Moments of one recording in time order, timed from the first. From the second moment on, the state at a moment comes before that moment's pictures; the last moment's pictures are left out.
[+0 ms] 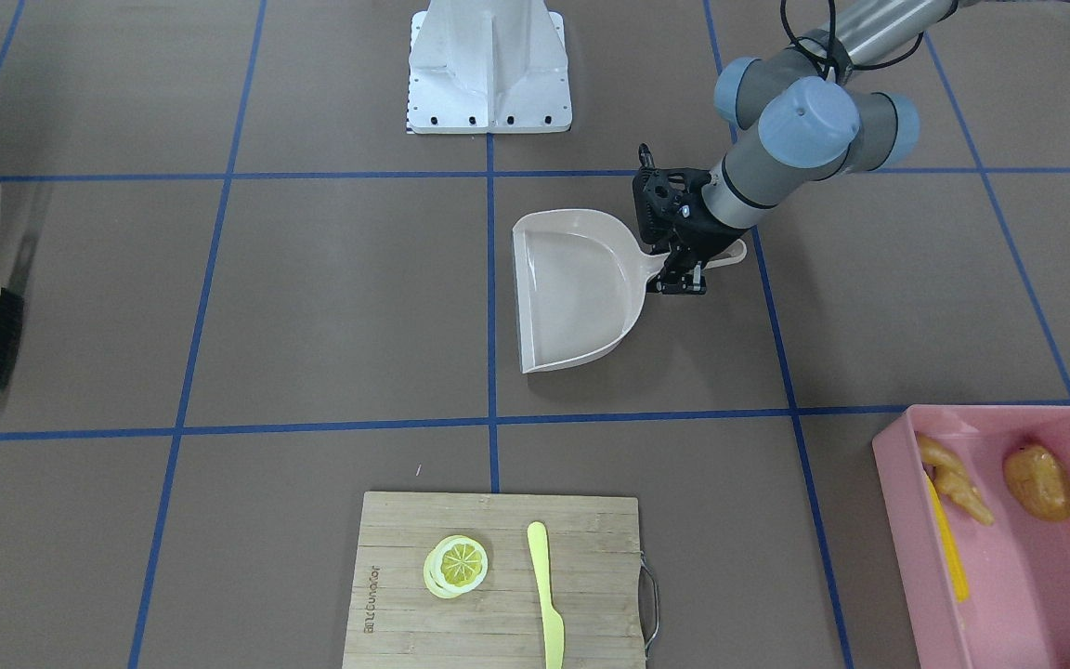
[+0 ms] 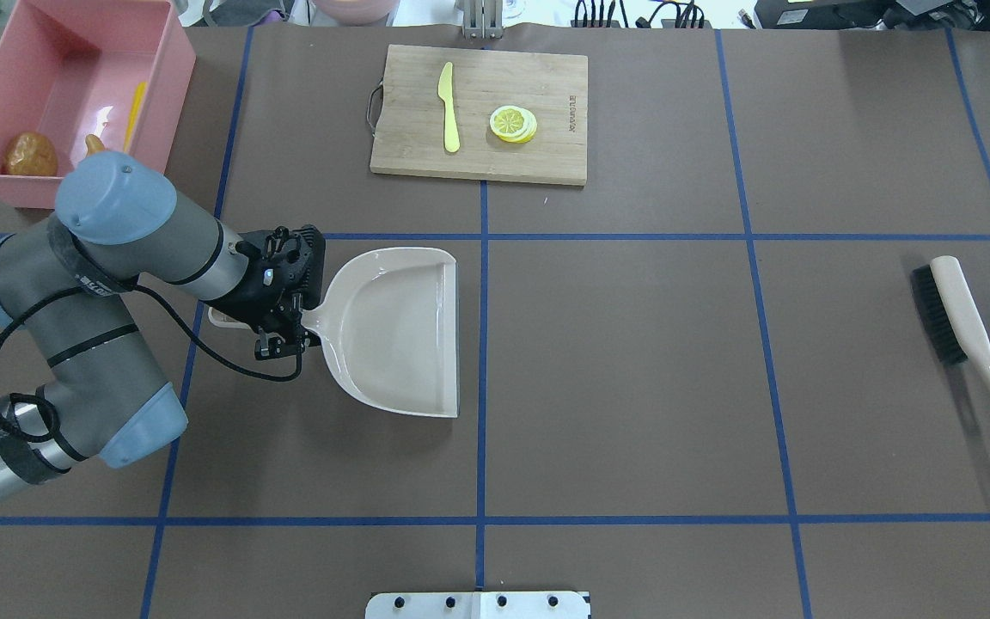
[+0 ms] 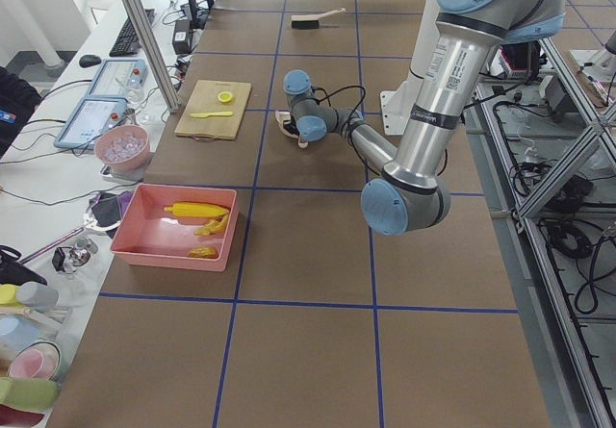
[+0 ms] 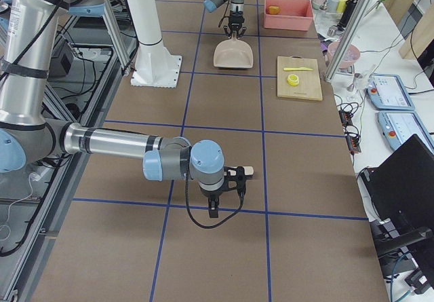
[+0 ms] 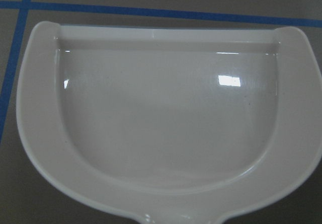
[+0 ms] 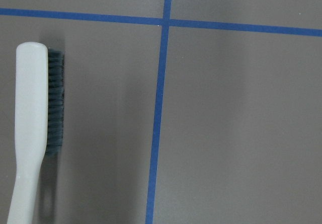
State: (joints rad) left arm -0.67 -1.96 -1.70 -2.02 -2.17 0.33; right arm 1.57 -1.85 1.77 -1.39 2.36 0.00
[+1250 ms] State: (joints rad) left arm -0.63 -1.97 -1.70 -2.03 -2.09 0.34; right arm 1.57 -1.85 1.72 -1.34 2.30 0.00
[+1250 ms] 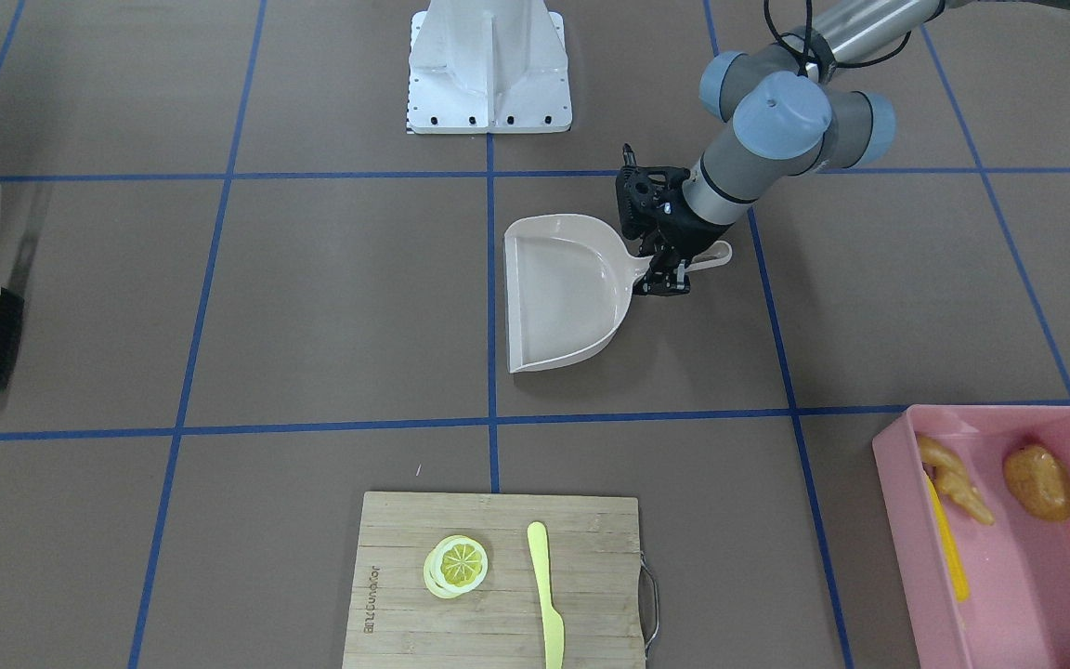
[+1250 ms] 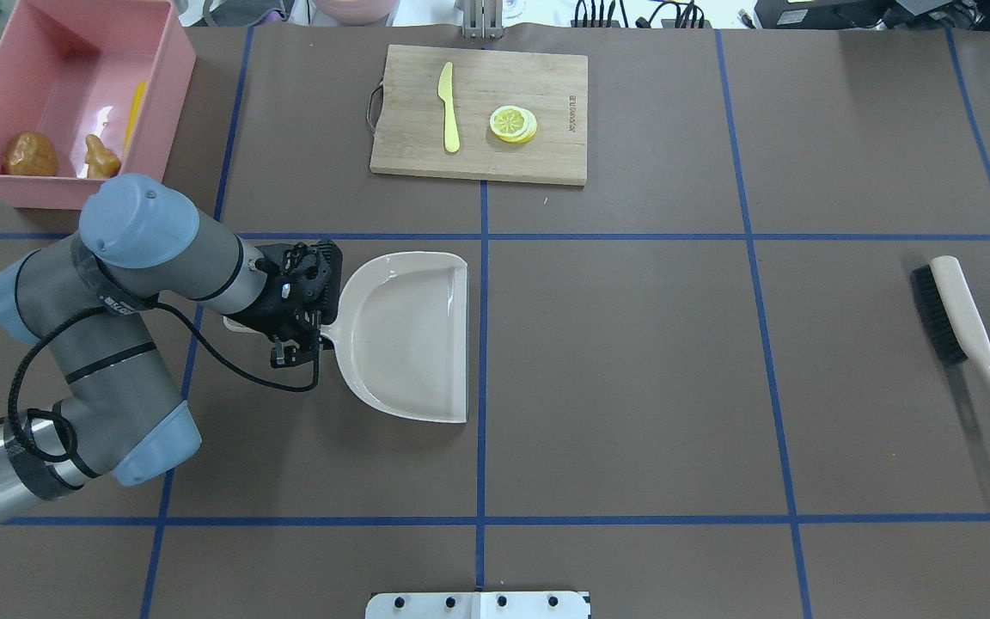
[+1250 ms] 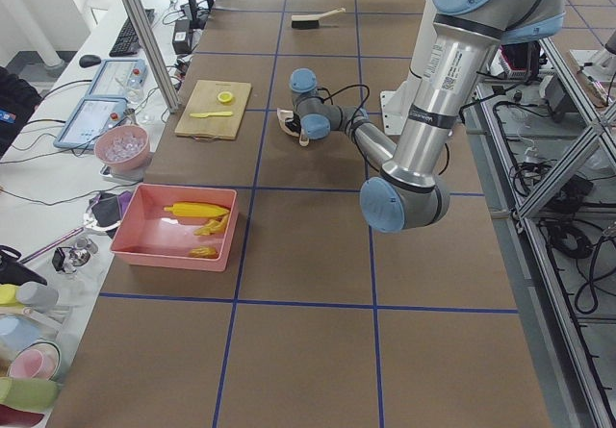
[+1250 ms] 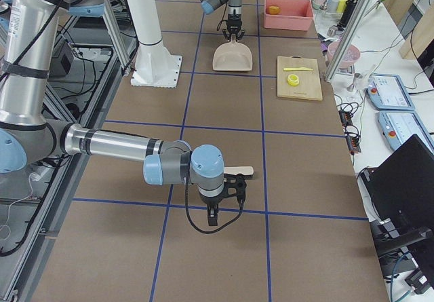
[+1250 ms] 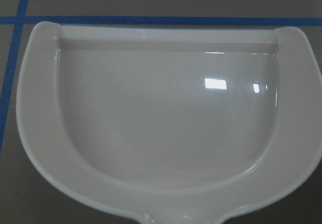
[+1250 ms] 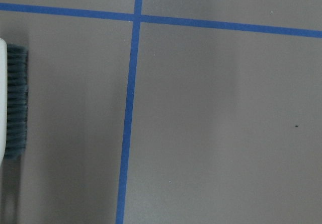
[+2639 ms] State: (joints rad) left arm -0.63 -1.97 -1.69 -2.02 -2.09 0.34; right arm 1.57 -1.85 1.64 -1.18 2.30 0.00
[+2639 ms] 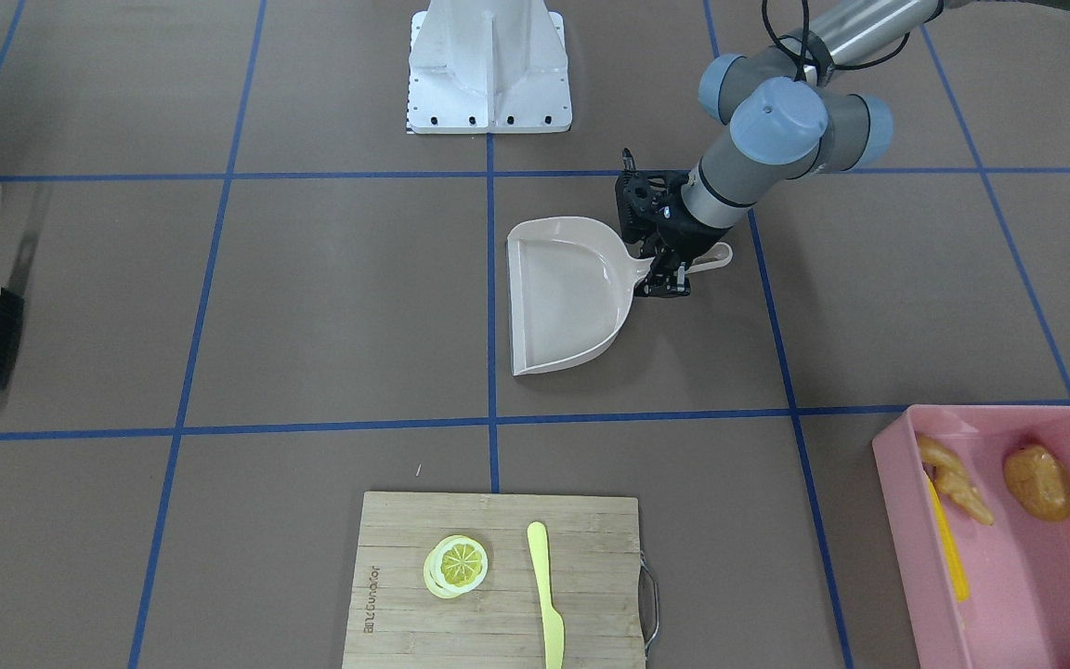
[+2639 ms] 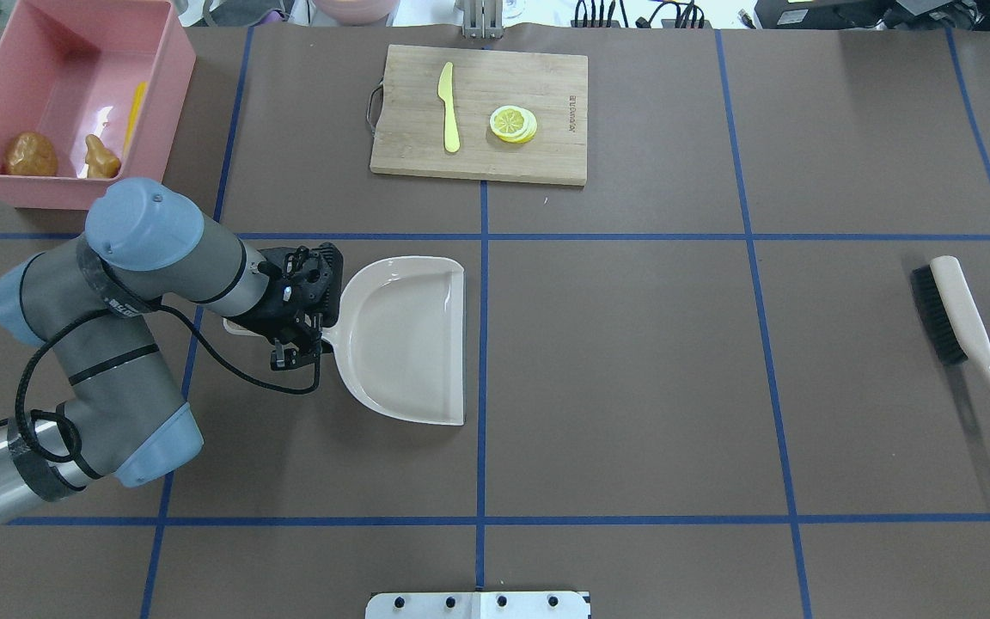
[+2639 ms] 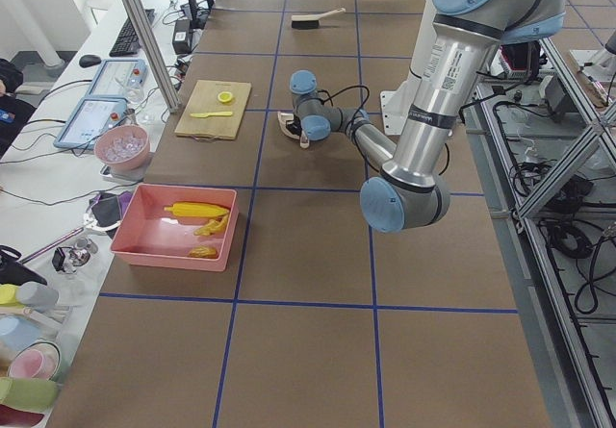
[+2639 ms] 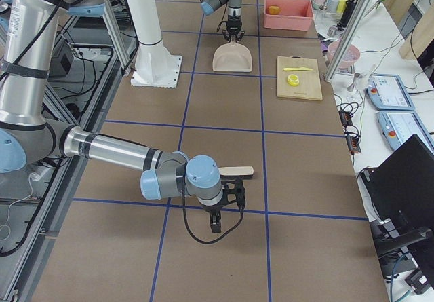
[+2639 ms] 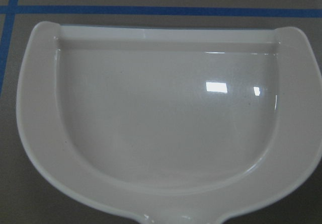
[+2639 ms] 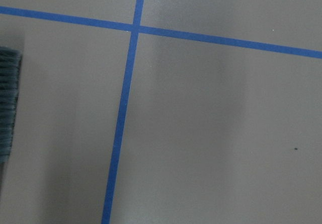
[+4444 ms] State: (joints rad) left arm -0.88 -1.95 -1.81 -1.67 -1.81 0.23; right arm 1.49 -1.66 1.82 -1.68 2.30 0.15
